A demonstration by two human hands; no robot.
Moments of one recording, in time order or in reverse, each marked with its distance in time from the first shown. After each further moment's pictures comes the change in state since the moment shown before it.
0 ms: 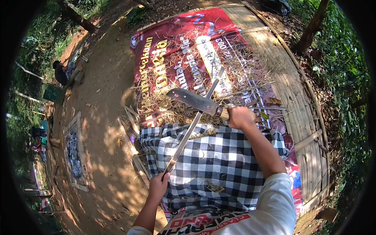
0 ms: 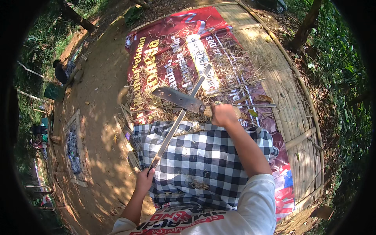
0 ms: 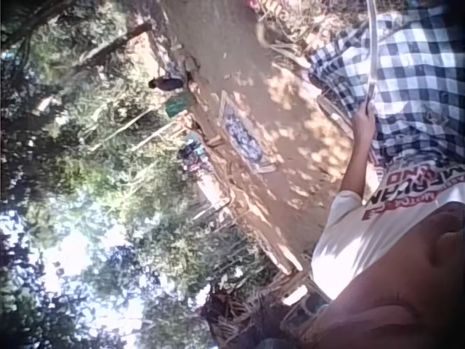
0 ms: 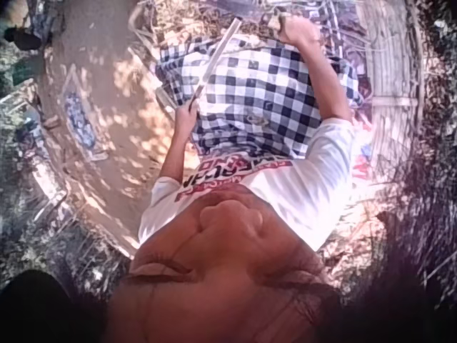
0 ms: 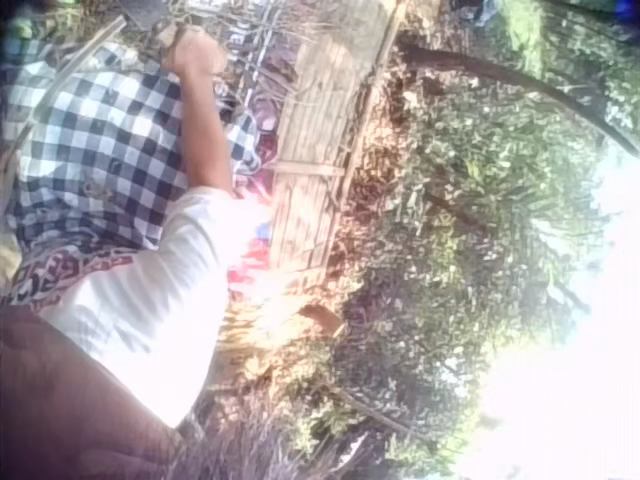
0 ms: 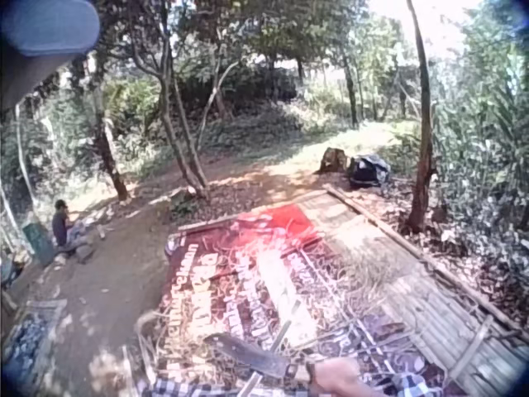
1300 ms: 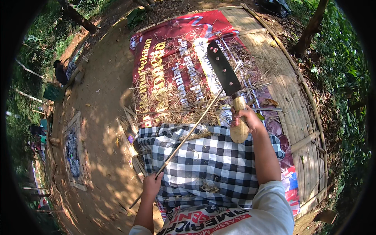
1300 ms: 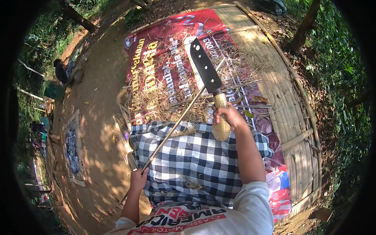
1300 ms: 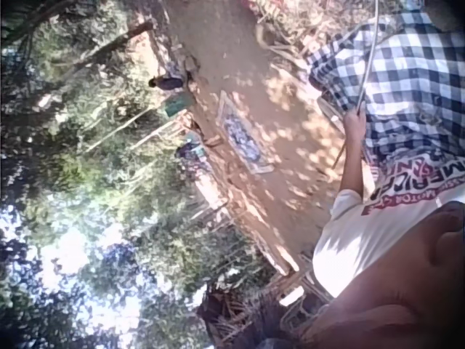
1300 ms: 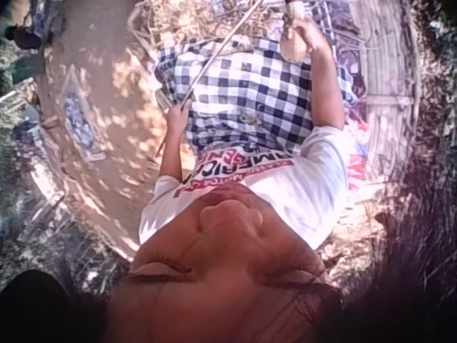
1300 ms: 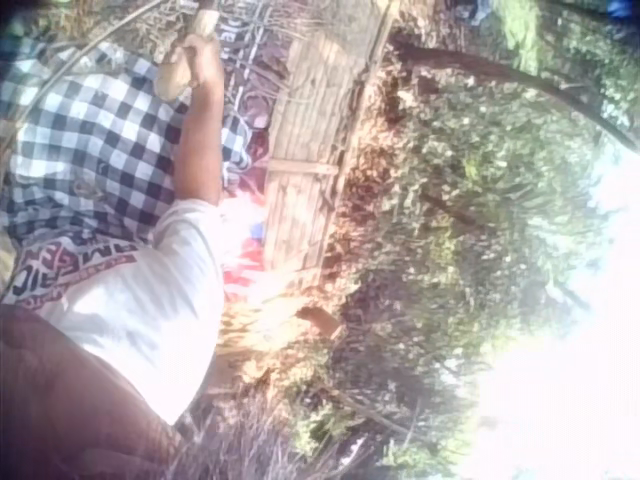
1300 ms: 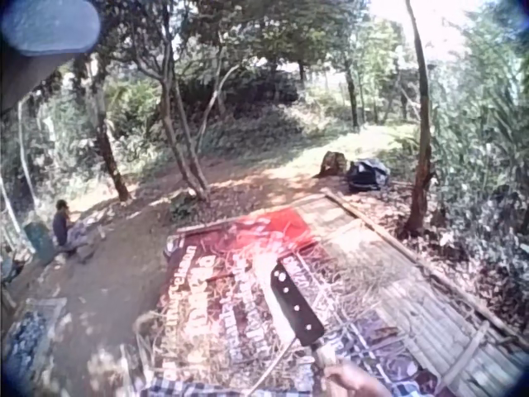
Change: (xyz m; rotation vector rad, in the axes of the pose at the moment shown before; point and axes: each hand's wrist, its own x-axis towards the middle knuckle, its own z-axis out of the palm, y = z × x) left_hand -0.001 -0.004 -0.001 0.099 0.083 -0.001; right_hand -0.031 0.018 -0.059 1.969 -0.242 0.298
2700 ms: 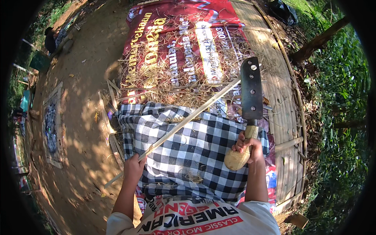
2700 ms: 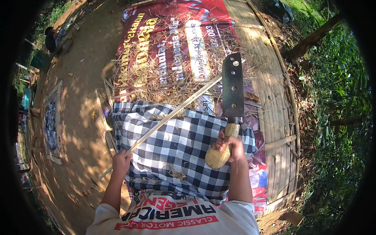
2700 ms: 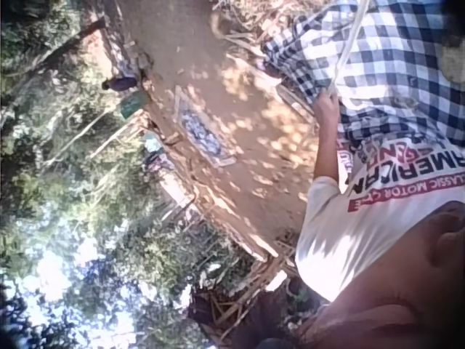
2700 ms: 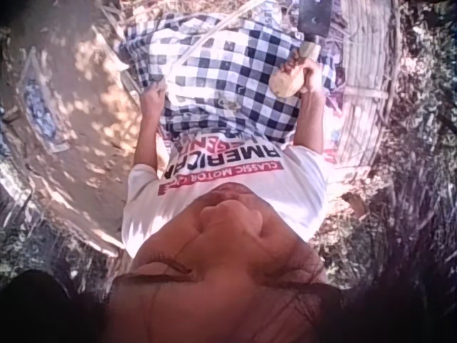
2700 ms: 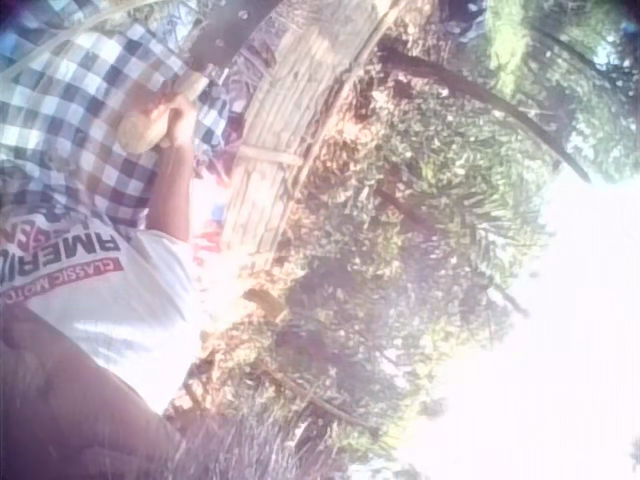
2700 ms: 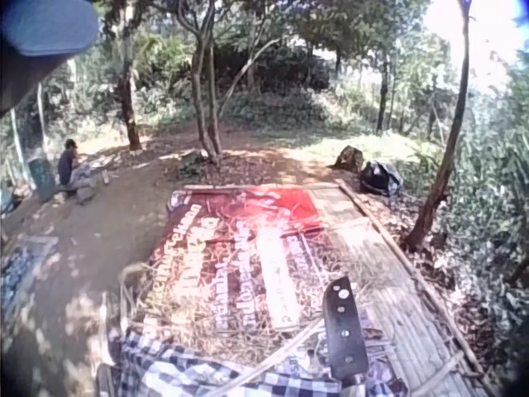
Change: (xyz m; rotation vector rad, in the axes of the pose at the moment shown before) left_hand 0.000 -0.010 0.017 0.113 0.067 0.076; right_hand -0.118 0.046 0.008 0.226 0.217 0.087
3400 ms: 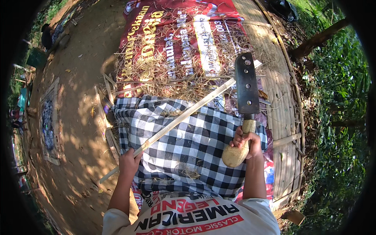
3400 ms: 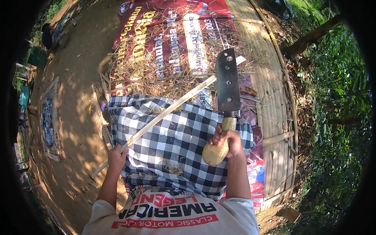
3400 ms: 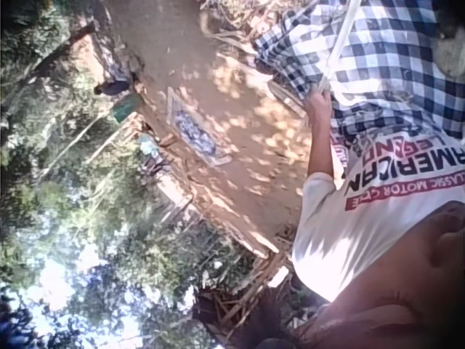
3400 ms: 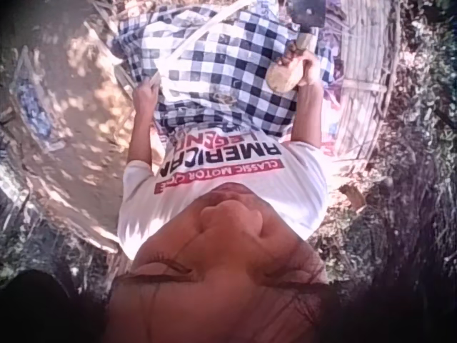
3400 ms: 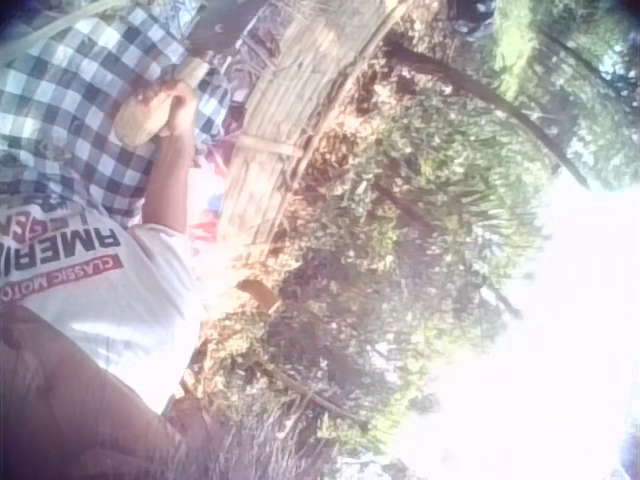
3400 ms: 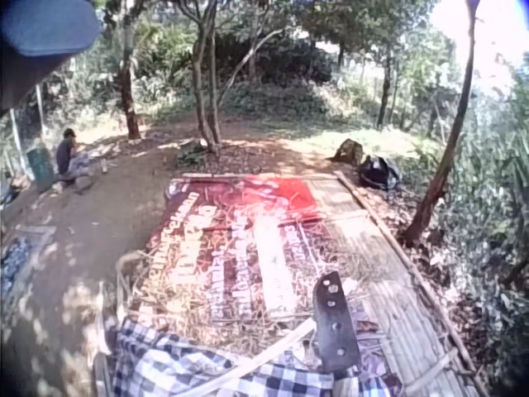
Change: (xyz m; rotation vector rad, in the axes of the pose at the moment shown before) left_hand 0.003 -0.008 0.001 -0.014 0.001 0.048; right_hand 0.002 0.002 -0.007 0.112 -0.030 0.086
